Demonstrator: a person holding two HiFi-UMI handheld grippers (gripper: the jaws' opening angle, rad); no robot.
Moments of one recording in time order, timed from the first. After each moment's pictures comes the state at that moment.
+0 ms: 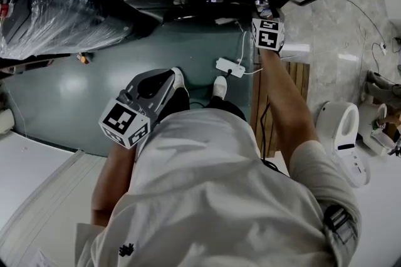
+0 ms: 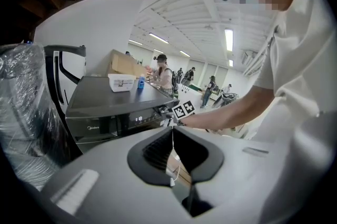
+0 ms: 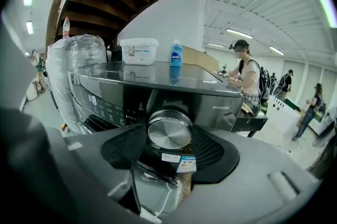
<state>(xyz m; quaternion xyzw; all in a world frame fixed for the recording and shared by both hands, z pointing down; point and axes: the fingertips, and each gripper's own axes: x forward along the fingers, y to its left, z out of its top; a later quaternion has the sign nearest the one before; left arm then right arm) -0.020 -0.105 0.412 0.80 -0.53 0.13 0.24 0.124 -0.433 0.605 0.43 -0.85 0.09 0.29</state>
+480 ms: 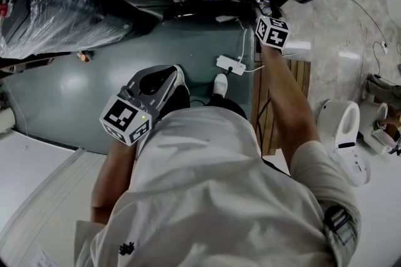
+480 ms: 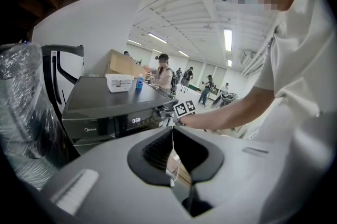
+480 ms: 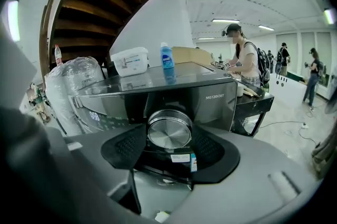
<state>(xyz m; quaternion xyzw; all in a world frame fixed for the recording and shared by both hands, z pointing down) -0.016 -0.114 0.412 0.81 -0.52 0.13 0.24 0.128 -0.436 0.602 0.43 -0.86 0.19 0.21</state>
